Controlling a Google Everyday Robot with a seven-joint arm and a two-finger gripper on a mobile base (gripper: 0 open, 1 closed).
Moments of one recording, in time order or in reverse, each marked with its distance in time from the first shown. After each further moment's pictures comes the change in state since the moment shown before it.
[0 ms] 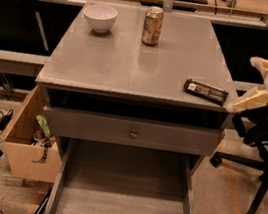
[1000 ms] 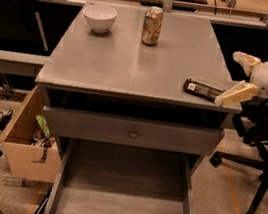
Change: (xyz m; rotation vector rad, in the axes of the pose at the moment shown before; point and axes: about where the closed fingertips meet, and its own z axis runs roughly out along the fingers) arm -0.033 0.011 0.034 -0.116 -0.182 0.029
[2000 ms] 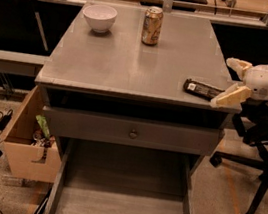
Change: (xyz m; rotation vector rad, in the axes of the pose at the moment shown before) arm 0.024 -0.003 0.017 -0.031 0.058 0.052
